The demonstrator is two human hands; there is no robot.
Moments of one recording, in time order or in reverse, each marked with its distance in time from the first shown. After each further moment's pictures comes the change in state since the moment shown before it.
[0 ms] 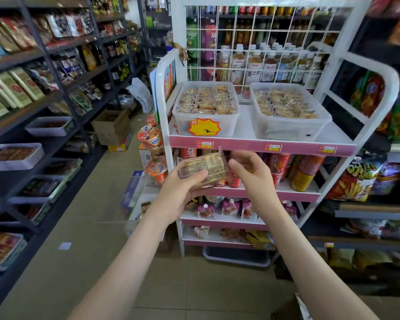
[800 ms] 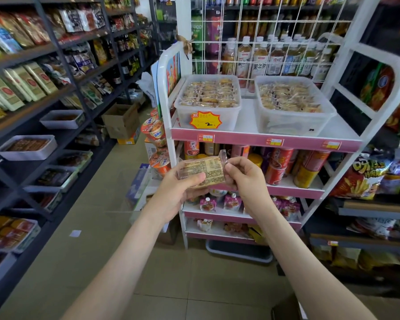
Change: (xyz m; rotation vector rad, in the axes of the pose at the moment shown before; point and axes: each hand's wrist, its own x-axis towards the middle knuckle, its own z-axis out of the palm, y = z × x) left_hand -0.019 -0.009 0.006 0.059 0.038 -0.008; right_hand -0.014 0.002 -0.004 0.079 -0.127 0.149
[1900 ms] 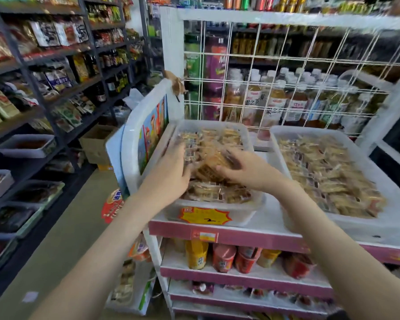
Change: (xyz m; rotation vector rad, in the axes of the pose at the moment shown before) left_hand 0.302 0.103 -0.026 1.412 0.125 0.400; right_hand 0.331 -0.055 -0.004 -0.874 -0.398 -0.361
